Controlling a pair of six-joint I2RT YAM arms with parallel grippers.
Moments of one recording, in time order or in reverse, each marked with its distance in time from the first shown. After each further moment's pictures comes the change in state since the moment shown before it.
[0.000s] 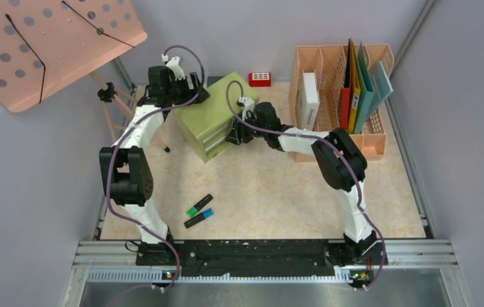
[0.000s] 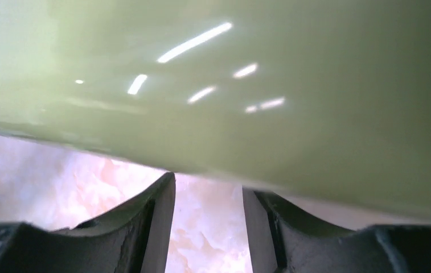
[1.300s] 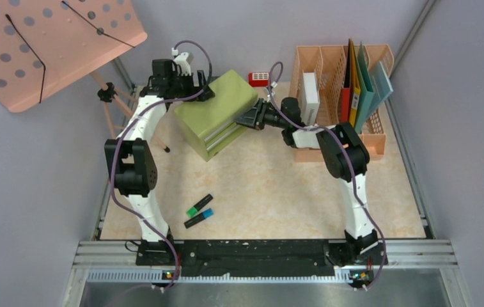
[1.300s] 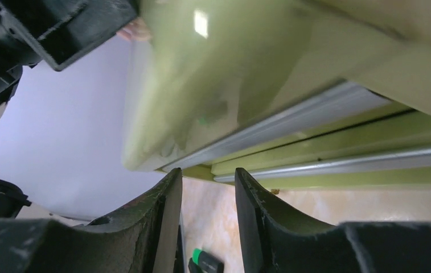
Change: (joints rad) left arm -0.011 0.111 0.181 -0.146 0.097 0.141; right arm -0.198 0.077 -0.058 0.589 -0.337 0.872
